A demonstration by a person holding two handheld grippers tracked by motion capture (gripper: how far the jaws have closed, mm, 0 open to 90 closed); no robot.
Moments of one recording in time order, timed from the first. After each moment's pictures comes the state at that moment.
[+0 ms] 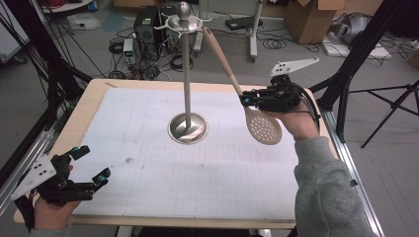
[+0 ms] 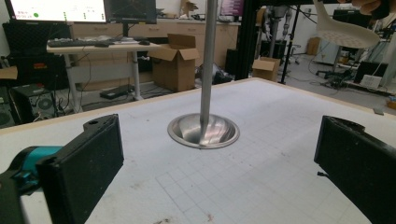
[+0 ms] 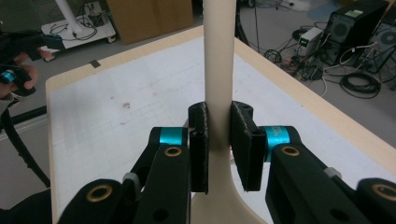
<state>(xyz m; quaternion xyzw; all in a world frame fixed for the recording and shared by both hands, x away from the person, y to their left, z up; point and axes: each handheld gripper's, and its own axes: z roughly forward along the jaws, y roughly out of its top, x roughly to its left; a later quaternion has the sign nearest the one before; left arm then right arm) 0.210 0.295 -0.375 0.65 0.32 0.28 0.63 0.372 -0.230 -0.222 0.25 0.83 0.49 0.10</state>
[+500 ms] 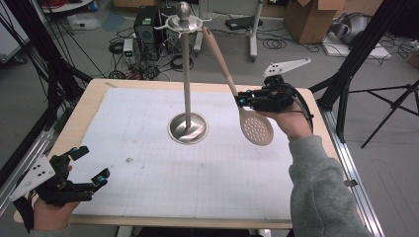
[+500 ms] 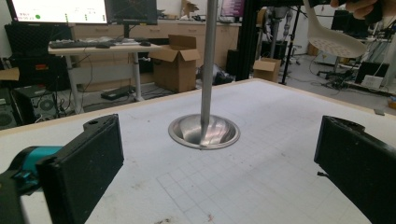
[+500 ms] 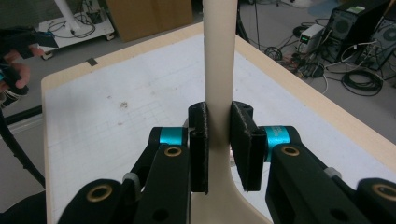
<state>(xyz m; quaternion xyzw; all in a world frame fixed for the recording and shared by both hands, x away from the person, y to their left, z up) 0.208 0.296 -0.375 0.65 0.32 0.28 0.63 0.378 -0.220 -0.228 0.25 0.83 0.49 0.10</state>
